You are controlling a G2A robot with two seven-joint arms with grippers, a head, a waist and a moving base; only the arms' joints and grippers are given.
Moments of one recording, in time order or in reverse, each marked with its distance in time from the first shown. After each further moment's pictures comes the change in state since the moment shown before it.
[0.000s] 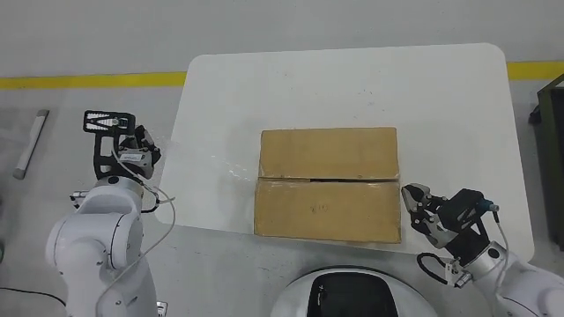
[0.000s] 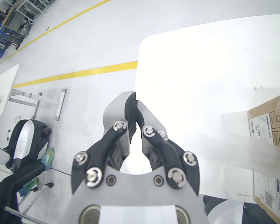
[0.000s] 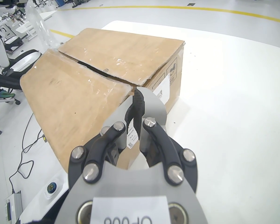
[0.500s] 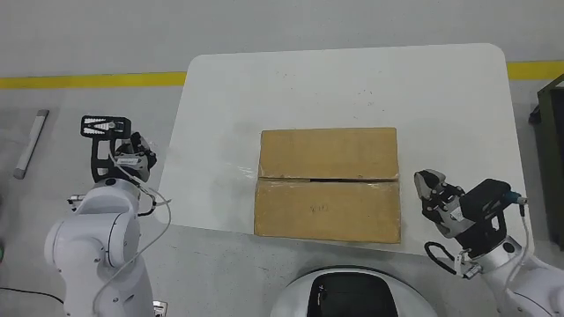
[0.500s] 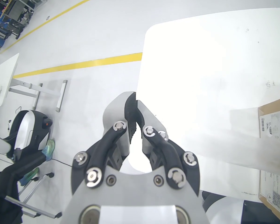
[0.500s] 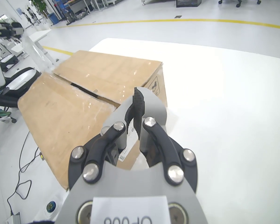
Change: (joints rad) left arm 0.007 0.016 -0.023 0.029 -0.012 0.023 -0.034; right arm 0.012 -0.004 0.030 -0.036 0.076 0.056 -0.061
